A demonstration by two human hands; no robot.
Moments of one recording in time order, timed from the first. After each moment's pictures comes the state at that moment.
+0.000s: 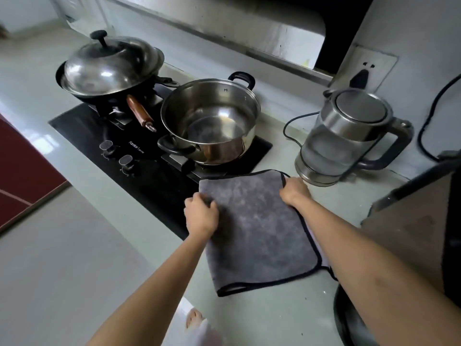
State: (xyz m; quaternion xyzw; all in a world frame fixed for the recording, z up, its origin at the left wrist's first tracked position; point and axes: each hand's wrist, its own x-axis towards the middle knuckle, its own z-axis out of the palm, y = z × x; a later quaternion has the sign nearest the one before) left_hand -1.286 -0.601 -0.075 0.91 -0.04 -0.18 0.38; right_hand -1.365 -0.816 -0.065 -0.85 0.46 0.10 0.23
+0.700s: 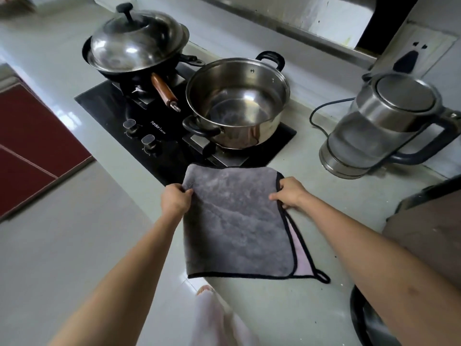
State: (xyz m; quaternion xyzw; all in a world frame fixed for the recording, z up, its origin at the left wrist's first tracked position) left_hand -1.224 -0.521 -0.079 0.93 0.03 -0.19 0.32; right_hand -1.348 -0.768 -0.084 -0.83 0.40 0.16 0.36
